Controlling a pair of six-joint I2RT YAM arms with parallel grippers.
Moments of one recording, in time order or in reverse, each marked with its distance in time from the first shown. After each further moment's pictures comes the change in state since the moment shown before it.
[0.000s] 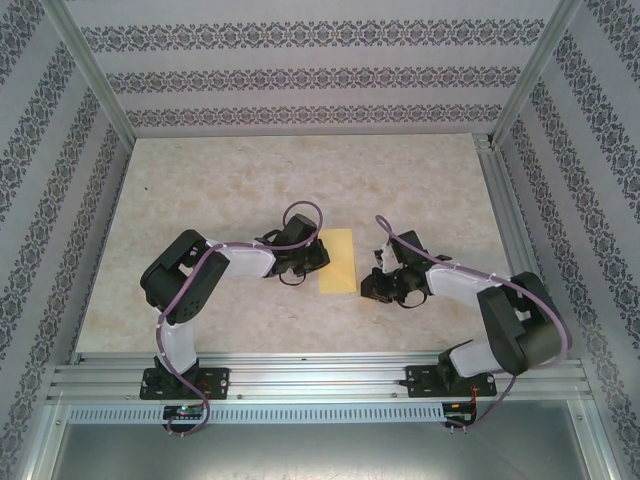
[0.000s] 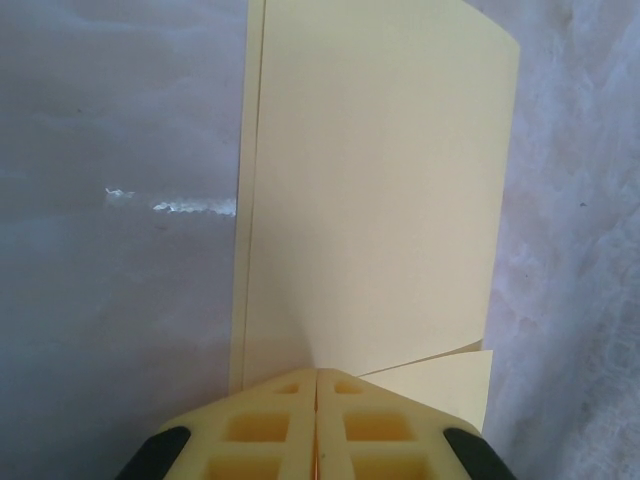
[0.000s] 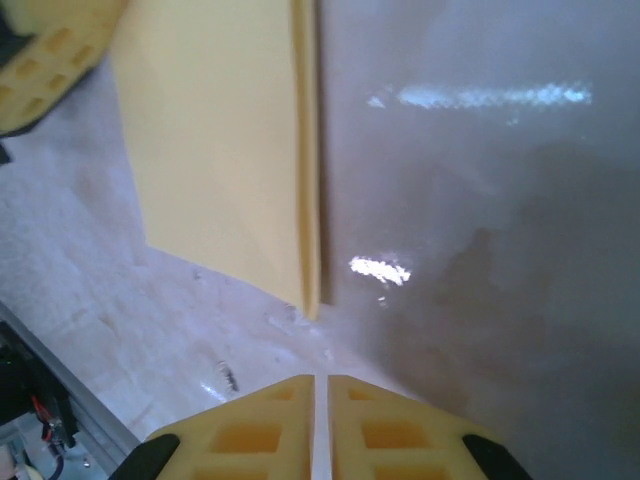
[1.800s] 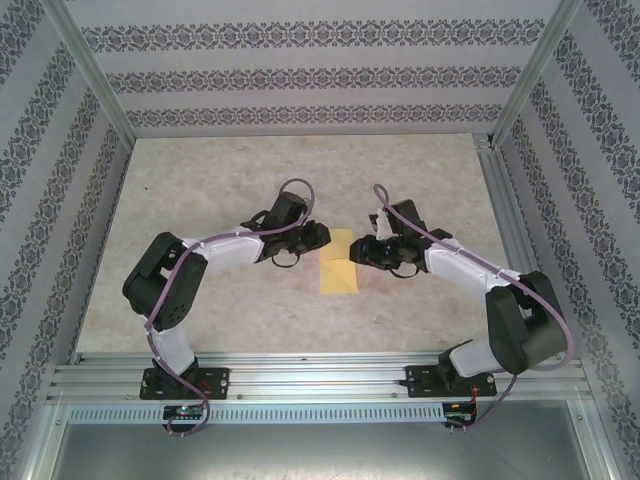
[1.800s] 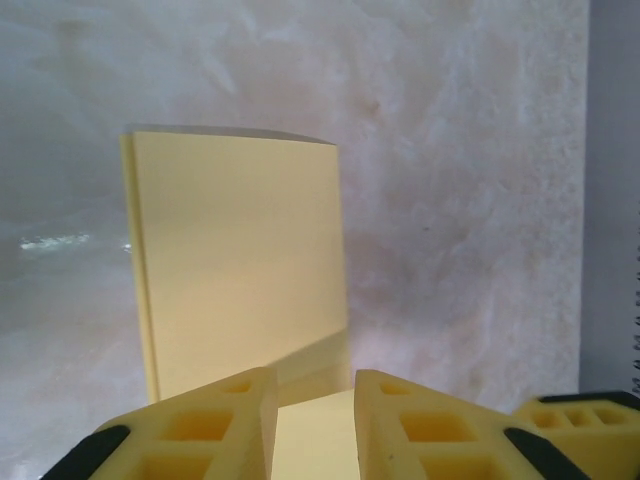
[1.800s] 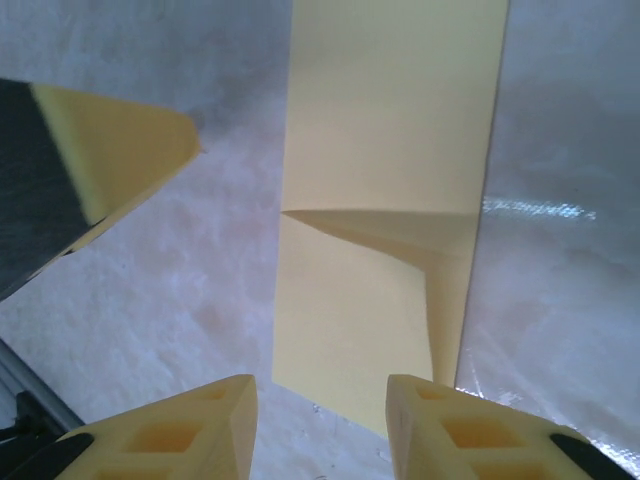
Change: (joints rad) left arm 0.074 -0.098 0.081 -0.073 0.119 0.129; right arm 0.013 0.056 0.257 -0.067 0.126 -0.035
